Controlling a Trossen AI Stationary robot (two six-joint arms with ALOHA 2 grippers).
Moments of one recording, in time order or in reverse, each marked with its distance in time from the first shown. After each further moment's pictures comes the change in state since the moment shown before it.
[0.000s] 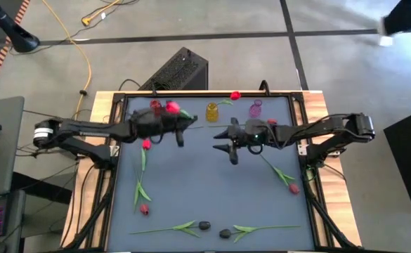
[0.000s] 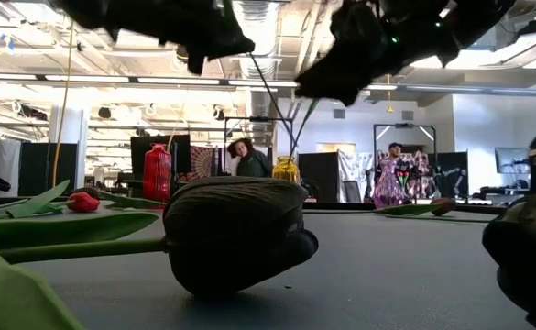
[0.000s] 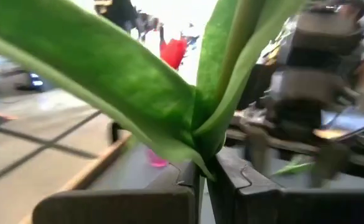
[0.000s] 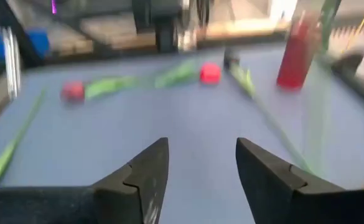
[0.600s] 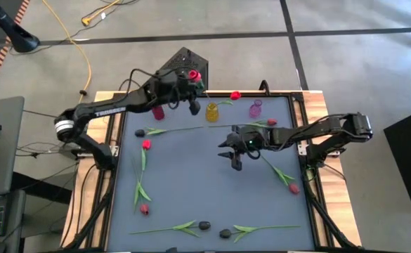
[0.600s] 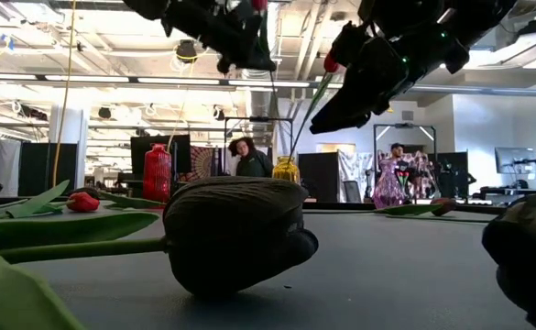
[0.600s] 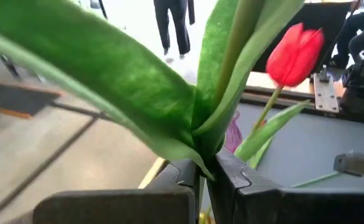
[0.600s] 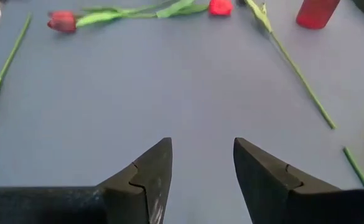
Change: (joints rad) left arm 0.257 0.283 0.476 -0.394 0.130 0.170; right arm 0.030 0.038 -0.001 -0.170 0.003 -0.030
